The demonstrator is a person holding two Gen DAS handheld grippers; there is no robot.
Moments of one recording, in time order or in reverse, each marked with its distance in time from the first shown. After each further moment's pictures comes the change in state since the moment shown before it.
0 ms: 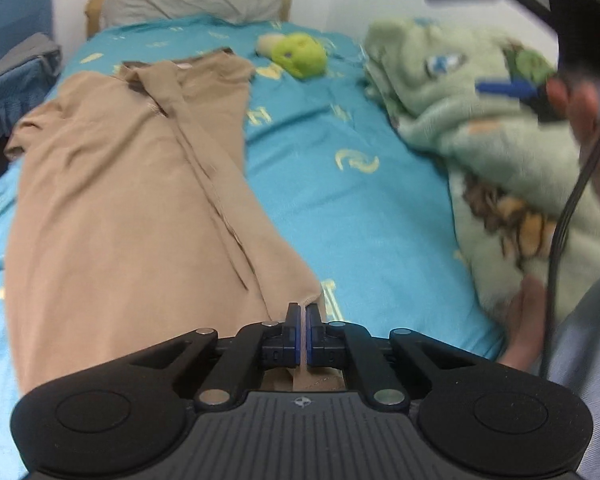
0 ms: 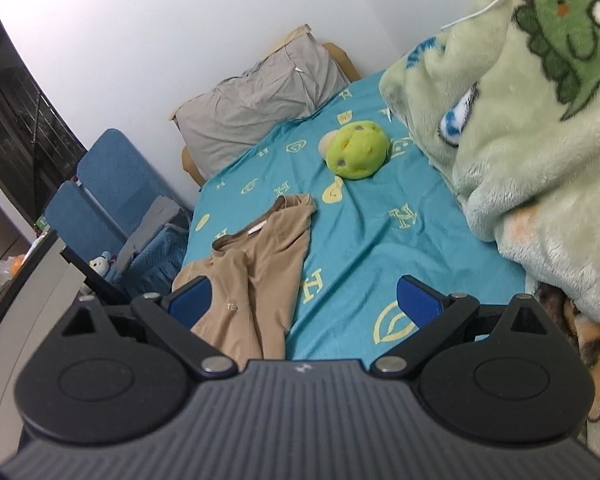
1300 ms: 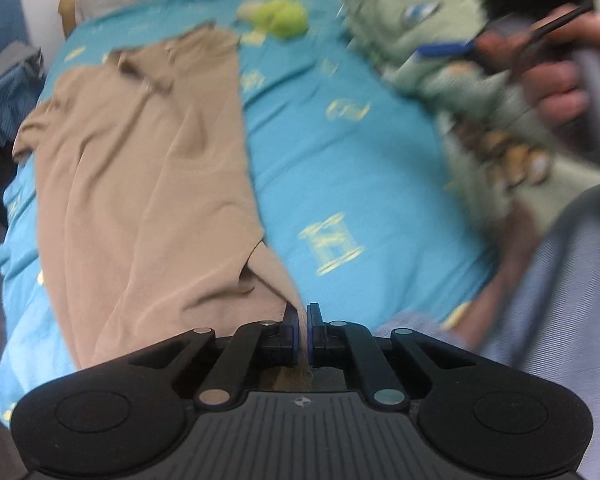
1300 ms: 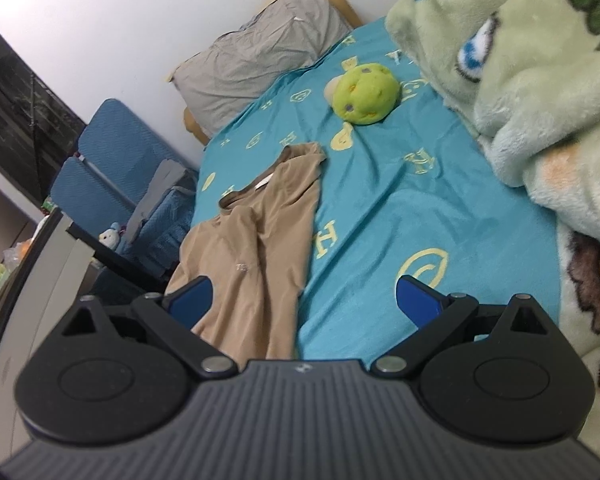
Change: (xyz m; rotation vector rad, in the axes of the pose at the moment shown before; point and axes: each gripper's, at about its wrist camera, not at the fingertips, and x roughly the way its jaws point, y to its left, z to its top) left arm -0.035 -0.010 -0.015 0.144 0.130 0.008; right arm 0.031 0.002 -0.005 0.046 0.153 0.046
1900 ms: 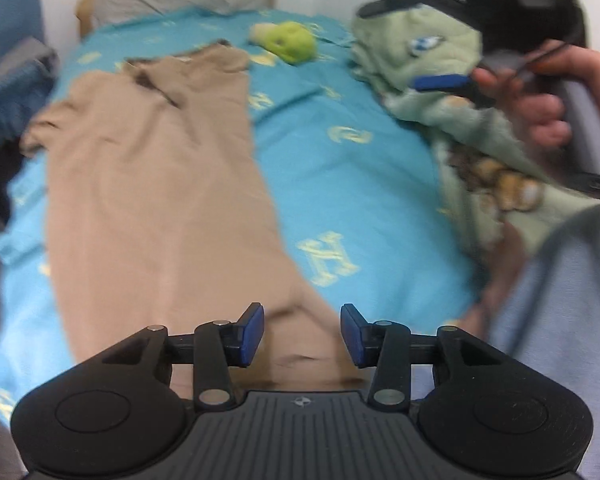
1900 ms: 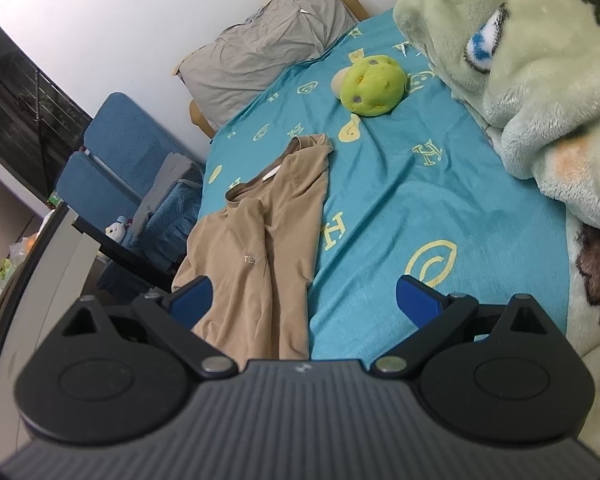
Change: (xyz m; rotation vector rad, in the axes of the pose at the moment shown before) left arm -0.001 0.017 -0.012 -0.042 -0.058 0.029; right arm 0.001 0.001 -0.003 0.009 0.022 0.009
